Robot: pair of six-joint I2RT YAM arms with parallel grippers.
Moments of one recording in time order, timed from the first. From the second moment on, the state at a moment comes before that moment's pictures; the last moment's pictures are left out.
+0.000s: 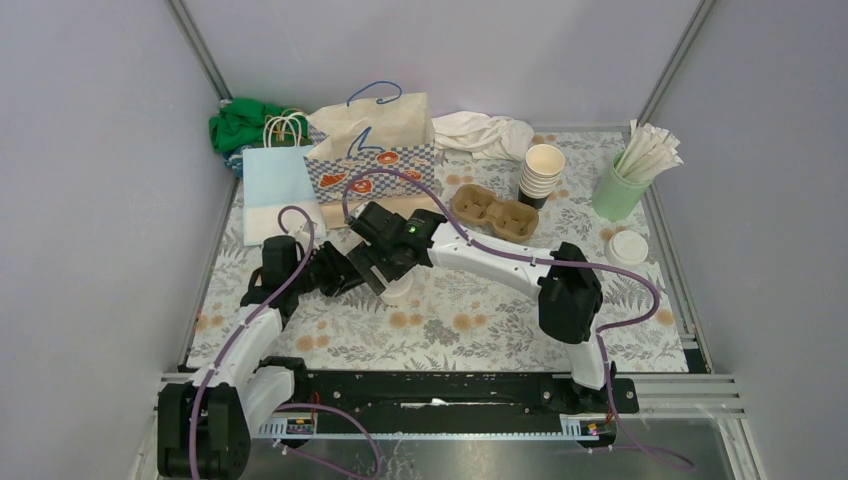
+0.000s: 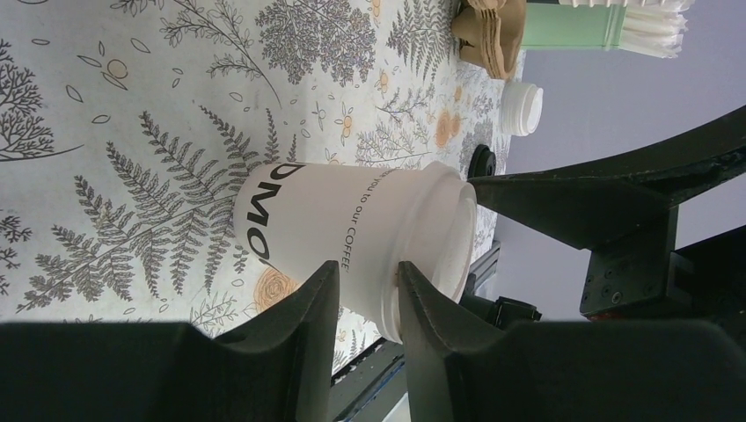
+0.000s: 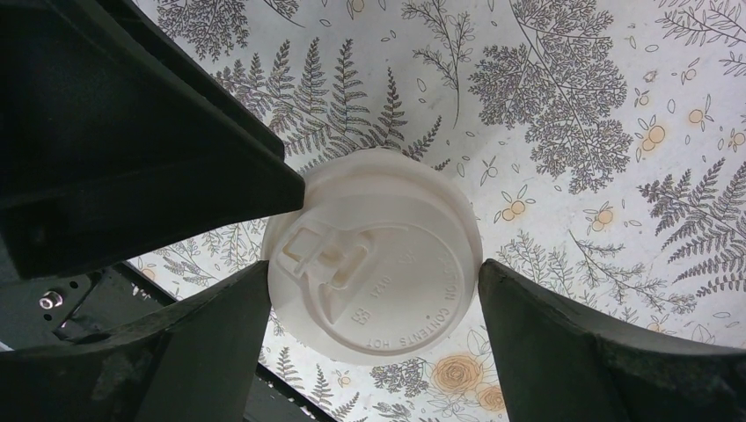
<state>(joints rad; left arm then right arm) -0.05 0.93 0.40 -0.12 0.69 -0.85 1.09 2.01 1.80 -0.86 0.13 0.27</state>
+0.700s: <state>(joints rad) -0.05 0.97 0.41 -0.12 0.70 -0.84 1.09 2.02 1.80 -0.84 0.11 0.25</state>
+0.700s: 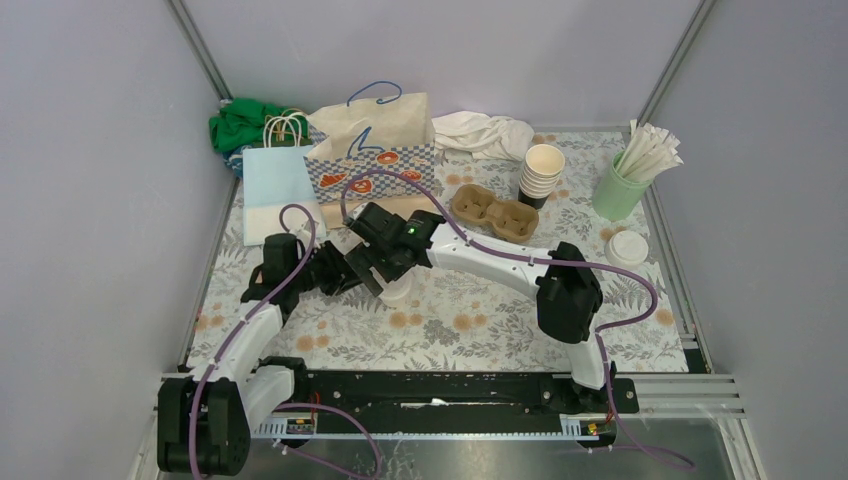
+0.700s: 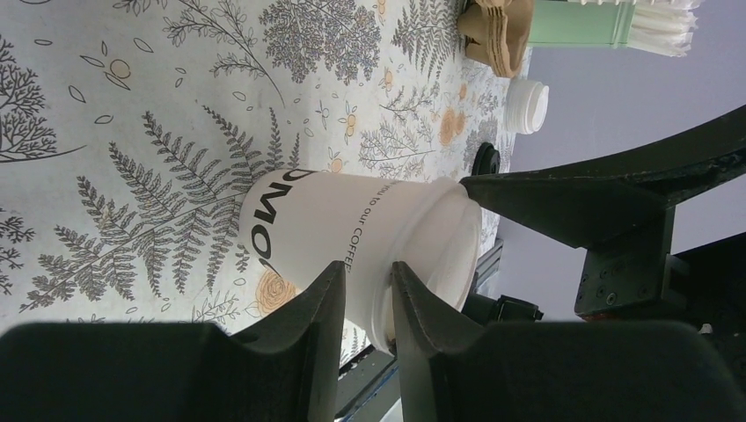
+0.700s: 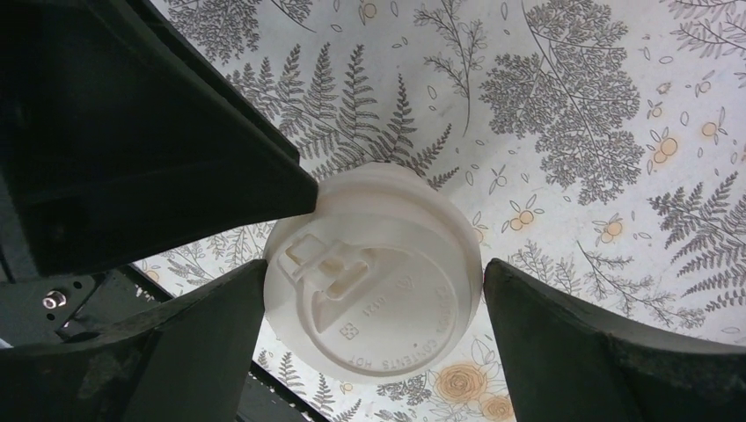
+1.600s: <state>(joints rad) -0.05 0.98 0.58 -0.28 0.64 -0.76 1.09 1.94 1.79 -0.86 0.11 0.25</state>
